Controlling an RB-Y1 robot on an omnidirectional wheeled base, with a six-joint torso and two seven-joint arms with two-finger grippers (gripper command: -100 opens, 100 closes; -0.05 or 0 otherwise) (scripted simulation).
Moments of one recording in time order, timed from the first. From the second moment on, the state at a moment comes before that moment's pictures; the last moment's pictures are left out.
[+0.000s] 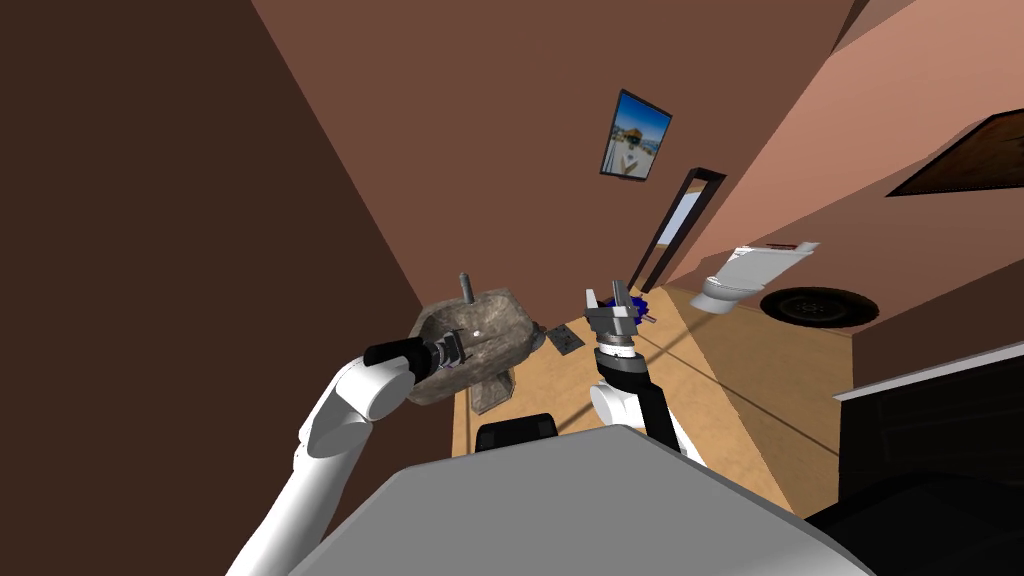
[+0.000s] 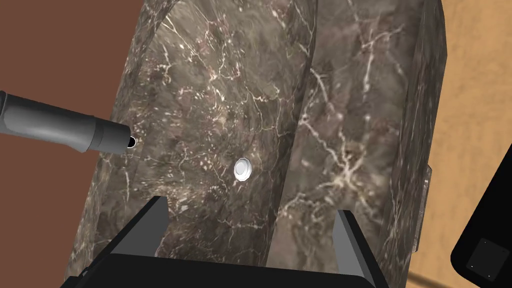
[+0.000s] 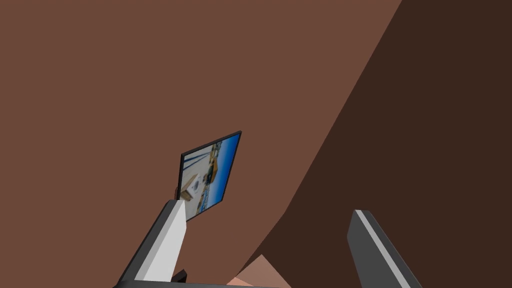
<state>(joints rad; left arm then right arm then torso) 0.04 0.47 -0.03 -2.40 0.59 1.37 0.69 0.51 -0.03 0.04 -2.36 -0.06 -0.51 -0.05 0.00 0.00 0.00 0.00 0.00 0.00</state>
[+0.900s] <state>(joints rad) 0.04 0.52 -0.01 -2.41 0.64 1.61 0.73 0.51 -0.03 0.04 -2.36 -0.06 -0.51 -0.05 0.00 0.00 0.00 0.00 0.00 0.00</state>
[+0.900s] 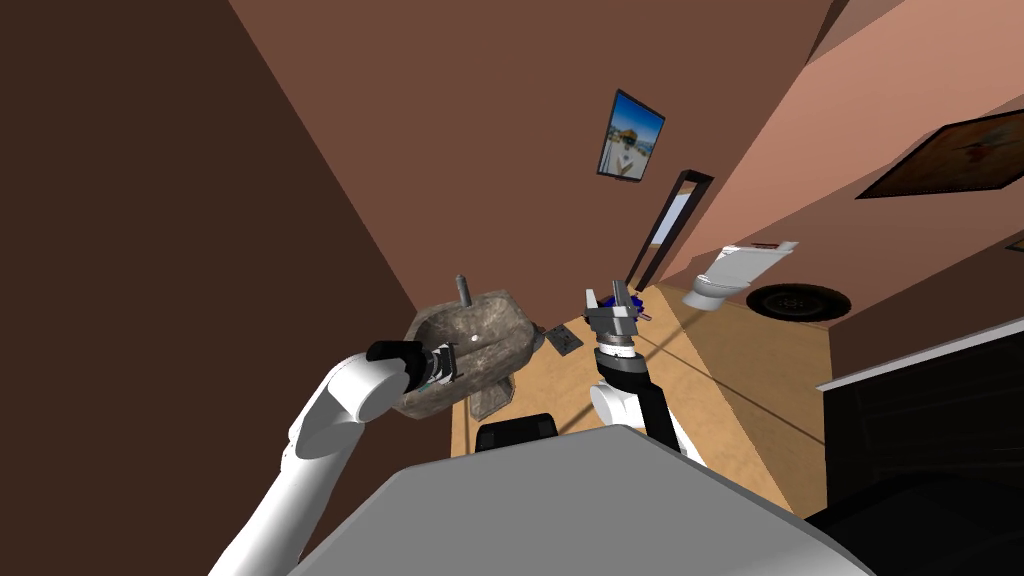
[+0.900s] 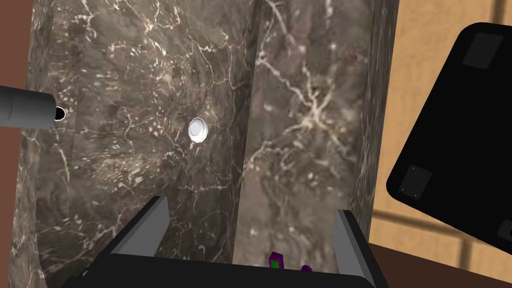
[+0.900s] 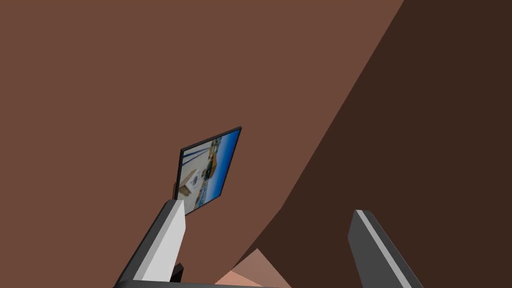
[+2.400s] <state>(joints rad) 0.03 0.58 -0.01 -2.42 0.70 1.99 0.77 0.51 -0.03 0.04 -2.36 -0.06 -0.51 -0.05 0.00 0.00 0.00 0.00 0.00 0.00</state>
